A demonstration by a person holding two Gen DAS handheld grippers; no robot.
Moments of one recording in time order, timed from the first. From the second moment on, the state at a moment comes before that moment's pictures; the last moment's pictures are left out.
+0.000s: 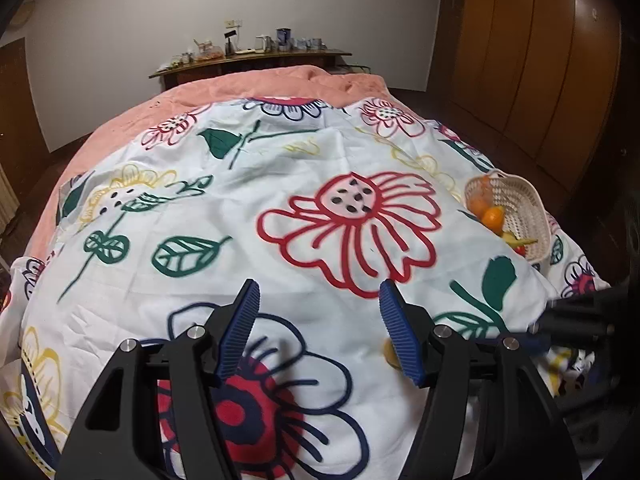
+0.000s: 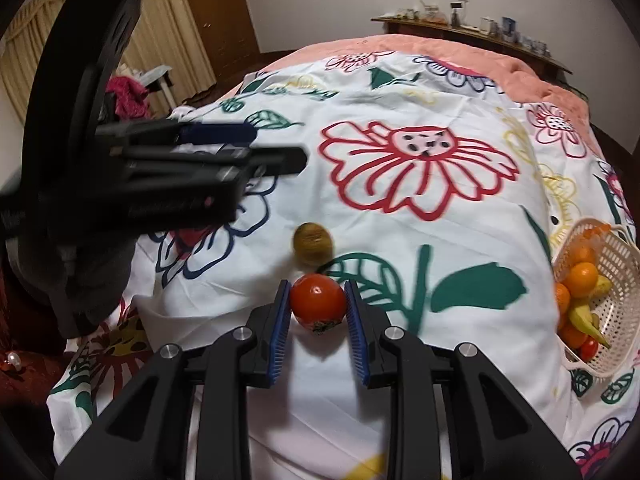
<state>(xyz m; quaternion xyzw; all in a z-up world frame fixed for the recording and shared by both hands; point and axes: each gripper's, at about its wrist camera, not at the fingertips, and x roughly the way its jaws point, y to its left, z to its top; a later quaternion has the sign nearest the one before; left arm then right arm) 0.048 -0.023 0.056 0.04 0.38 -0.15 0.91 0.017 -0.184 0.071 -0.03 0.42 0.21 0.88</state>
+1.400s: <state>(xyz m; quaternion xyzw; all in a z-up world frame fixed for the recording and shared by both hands) 0.033 -0.070 0.025 0.07 0.42 -0.21 0.88 0.020 -0.284 0.097 0.07 0.37 0.10 0.92</state>
